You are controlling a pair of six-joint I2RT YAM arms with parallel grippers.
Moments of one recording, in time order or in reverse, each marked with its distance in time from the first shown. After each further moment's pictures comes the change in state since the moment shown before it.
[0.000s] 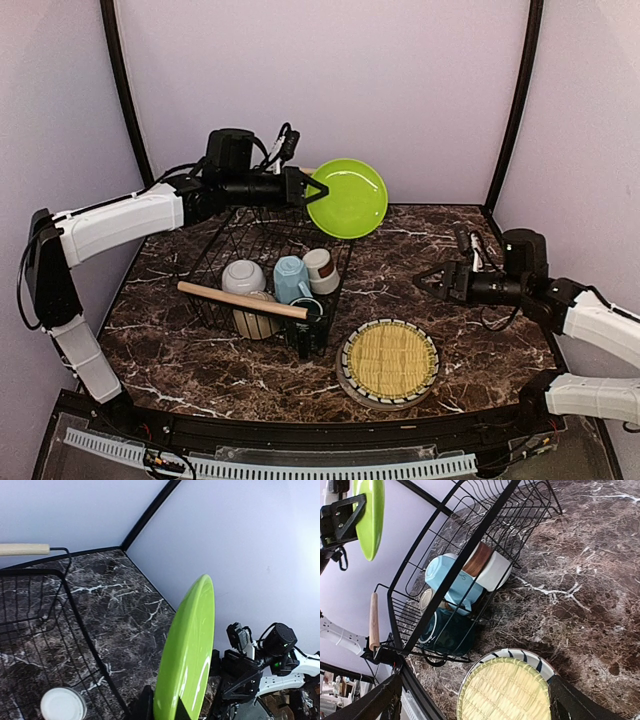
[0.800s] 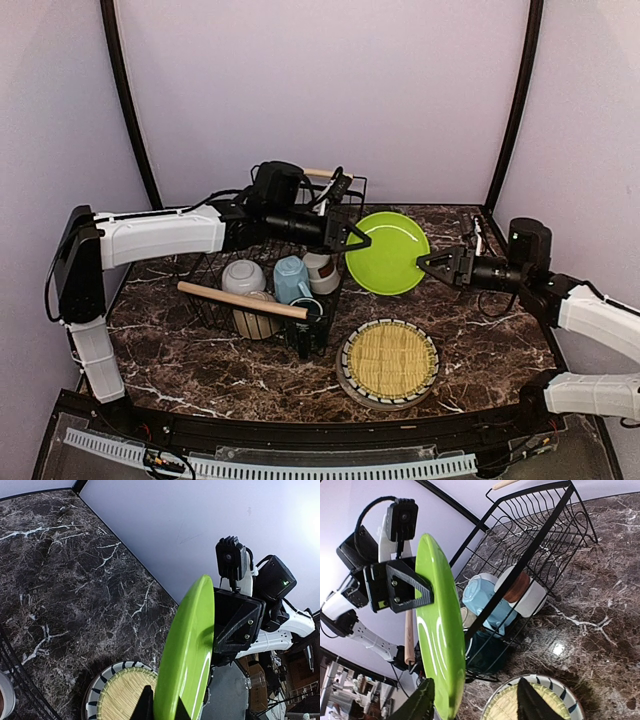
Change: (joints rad) left arm -0.157 0.167 0.002 0.072 0.178 -0.057; right arm -0.072 0.061 0.003 0.232 -0.190 0.068
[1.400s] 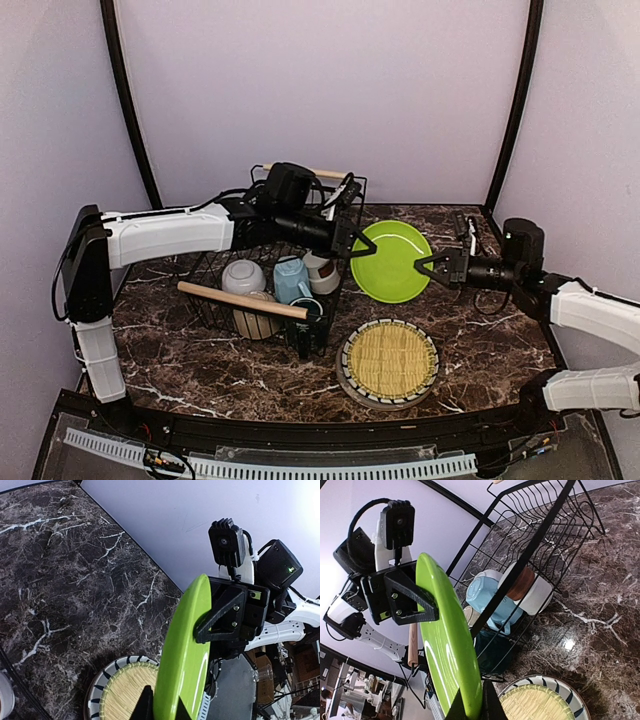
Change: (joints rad) left arm -0.022 0.044 0.066 -0.084 -0.007 0.052; right arm -0.013 0.088 -0.010 0.127 -0.077 0.064
